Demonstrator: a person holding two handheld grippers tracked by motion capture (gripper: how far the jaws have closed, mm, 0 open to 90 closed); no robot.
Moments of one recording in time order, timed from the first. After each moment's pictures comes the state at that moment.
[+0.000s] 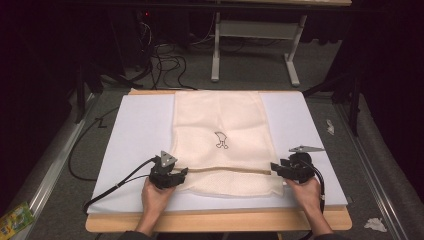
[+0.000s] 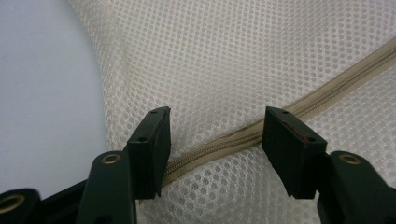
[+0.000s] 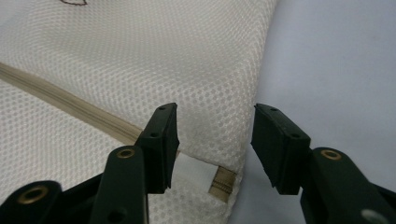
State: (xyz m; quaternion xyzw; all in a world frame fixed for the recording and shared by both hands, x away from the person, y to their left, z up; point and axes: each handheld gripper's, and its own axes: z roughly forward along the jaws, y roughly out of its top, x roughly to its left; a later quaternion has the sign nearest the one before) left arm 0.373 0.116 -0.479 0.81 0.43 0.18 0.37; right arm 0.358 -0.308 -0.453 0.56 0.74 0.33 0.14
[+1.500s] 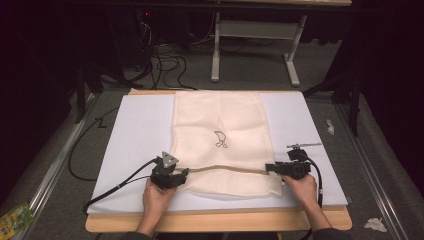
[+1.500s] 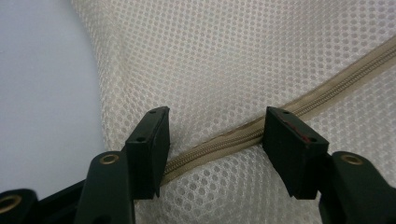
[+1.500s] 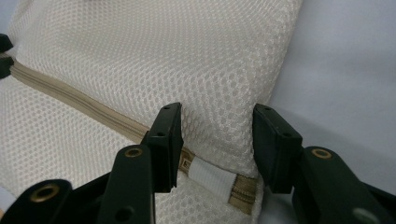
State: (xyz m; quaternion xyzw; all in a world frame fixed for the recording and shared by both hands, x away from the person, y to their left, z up) left arm 0.373 0.112 -0.483 0.80 0.44 0.19 0.36; right arm 0.375 -0.310 -0.463 0.58 0.73 0.36 0.03
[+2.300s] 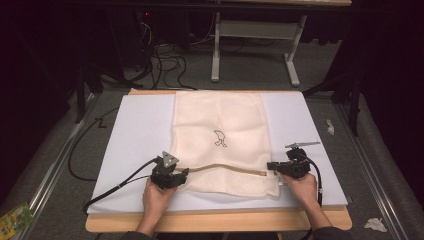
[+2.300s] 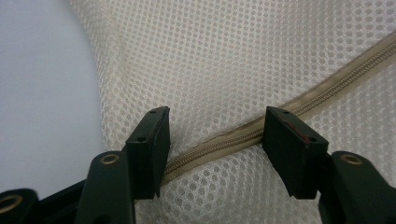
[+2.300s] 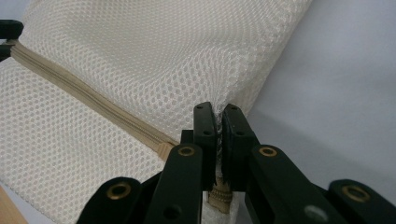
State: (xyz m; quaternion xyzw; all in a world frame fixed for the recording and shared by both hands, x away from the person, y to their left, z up) left arm 0.373 0.111 -0.482 0.81 0.44 0.19 0.36; right arm 0.375 -0.307 -0.454 0.54 0.75 0.36 0.03
